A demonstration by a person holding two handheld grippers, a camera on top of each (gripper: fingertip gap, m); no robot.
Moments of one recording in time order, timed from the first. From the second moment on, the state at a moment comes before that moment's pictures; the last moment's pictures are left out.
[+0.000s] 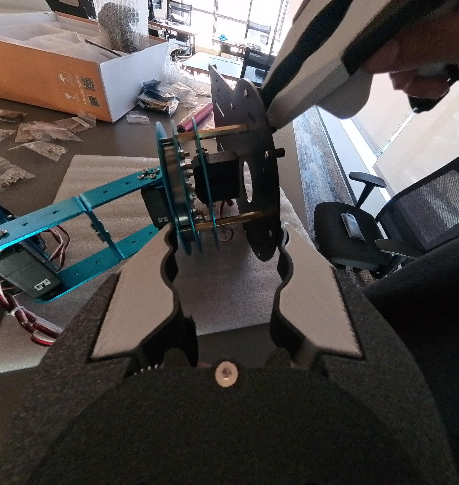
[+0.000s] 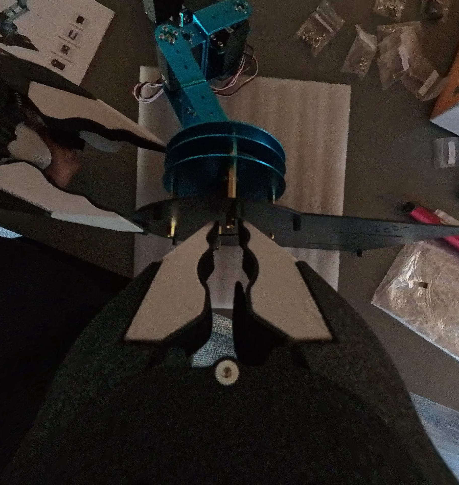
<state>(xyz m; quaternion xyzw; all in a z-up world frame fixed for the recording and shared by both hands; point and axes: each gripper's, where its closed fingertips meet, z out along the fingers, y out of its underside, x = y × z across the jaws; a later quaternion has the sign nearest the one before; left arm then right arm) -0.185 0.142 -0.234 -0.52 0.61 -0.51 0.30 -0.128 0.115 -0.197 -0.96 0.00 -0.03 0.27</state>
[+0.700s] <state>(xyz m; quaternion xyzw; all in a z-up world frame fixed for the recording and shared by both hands) -0.185 0.142 -0.234 -0.52 0.61 -0.51 0.30 -0.139 0.118 -0.194 -0.70 0.31 0.59 0.25</state>
